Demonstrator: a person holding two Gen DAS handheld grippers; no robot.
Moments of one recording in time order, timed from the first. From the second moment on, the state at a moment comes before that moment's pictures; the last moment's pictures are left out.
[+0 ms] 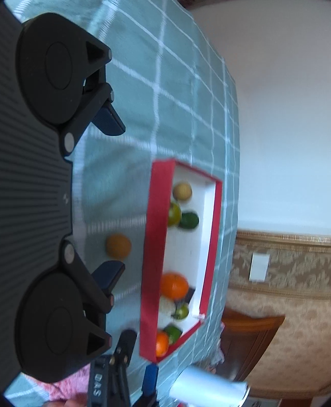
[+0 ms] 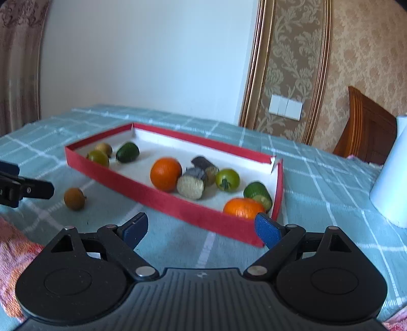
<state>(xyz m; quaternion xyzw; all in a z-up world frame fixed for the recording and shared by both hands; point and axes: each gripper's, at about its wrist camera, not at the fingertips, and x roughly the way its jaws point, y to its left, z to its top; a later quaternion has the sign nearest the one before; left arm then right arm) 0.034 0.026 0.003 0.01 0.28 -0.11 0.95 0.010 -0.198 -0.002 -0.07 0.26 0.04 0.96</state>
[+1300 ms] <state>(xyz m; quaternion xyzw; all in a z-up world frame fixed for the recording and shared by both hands) 0.039 -0.032 -0.013 0.10 0.28 -0.11 0.95 0.028 -0.214 -0.011 -0.02 0.32 0.02 0.95</state>
